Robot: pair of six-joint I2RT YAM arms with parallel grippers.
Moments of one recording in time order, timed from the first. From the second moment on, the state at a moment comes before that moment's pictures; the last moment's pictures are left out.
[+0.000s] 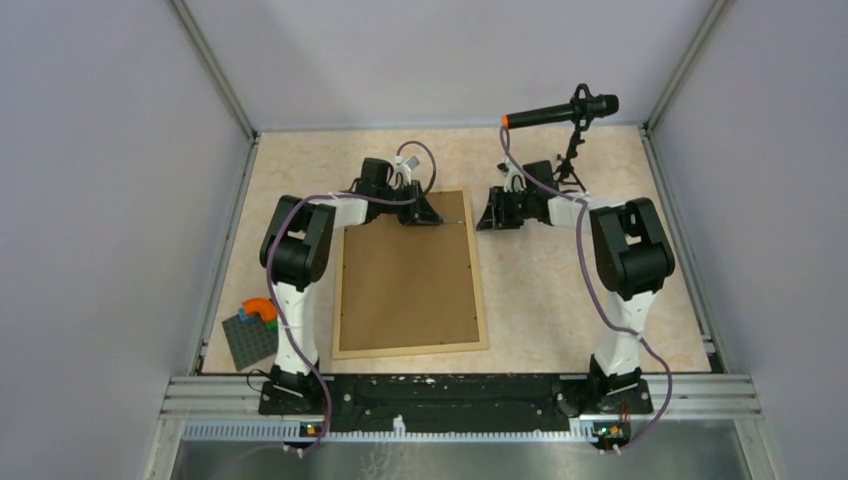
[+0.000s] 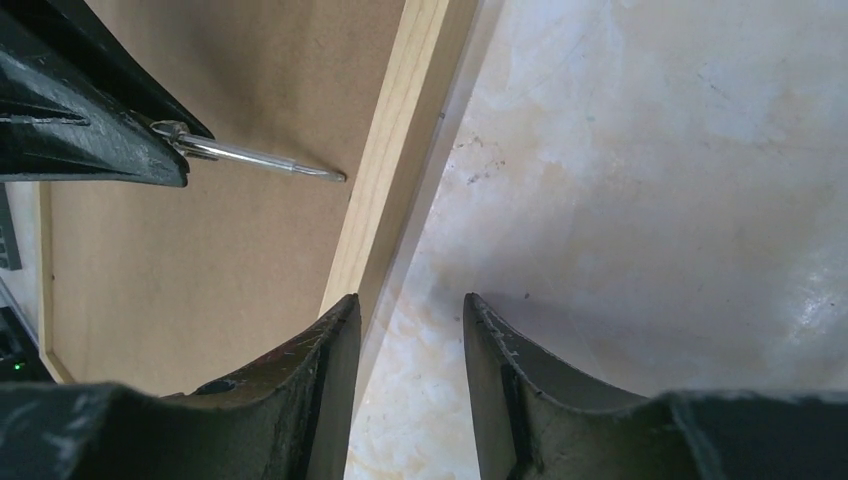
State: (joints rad) left arm -0.30 2.14 1.33 0.11 0.87 -0.52; right arm 0.28 1.97 1.19 -0.07 -0.57 0.21
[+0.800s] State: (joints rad) left arm -0.29 2.17 1.35 0.10 0.92 -0.49; right arm 0.32 2.04 1.23 -0.01 -0.59 0.27
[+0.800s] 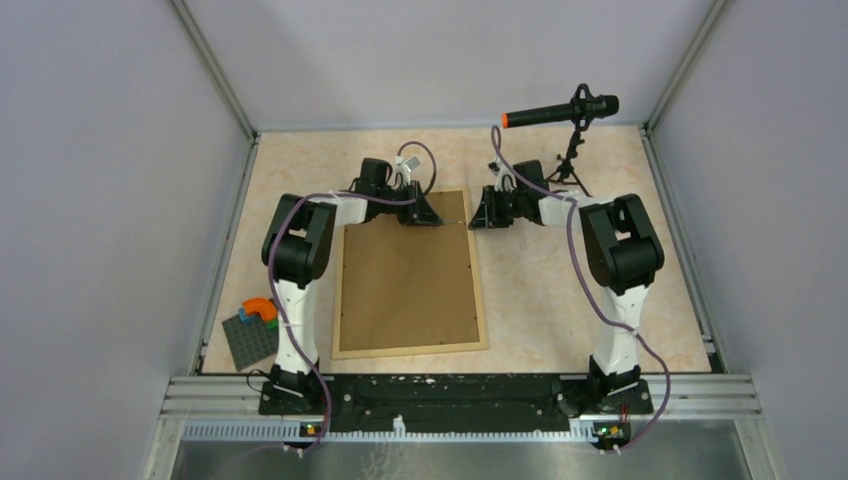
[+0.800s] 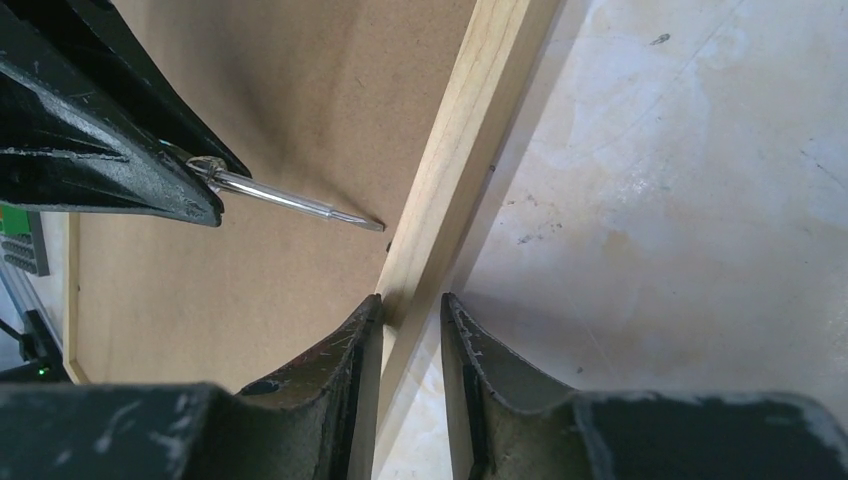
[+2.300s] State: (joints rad) left arm -0.28 2.25 1.38 0.10 1.01 -0.67; right arm 0.33 2.04 1.23 0.00 -0.59 0.26
